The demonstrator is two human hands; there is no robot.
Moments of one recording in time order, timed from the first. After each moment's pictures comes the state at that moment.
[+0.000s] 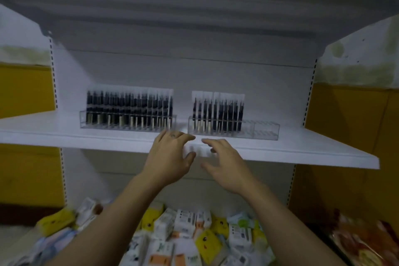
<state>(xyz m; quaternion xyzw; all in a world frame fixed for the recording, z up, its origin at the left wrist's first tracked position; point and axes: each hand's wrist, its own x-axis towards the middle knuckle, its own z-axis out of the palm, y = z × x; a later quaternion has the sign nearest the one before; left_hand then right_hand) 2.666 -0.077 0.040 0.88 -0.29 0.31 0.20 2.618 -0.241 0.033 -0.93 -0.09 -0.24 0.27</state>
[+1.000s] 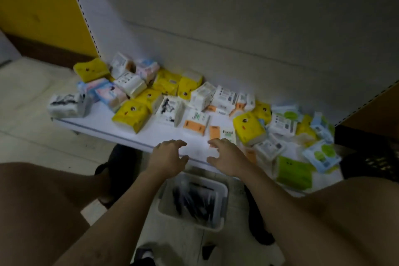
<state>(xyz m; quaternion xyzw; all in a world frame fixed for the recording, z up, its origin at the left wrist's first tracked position) 2.696 -0.005 -0.323 0.96 -0.06 -0.14 0.24 2.694 -0.197 -0.305 -0.95 -0.03 0.21 0.24</state>
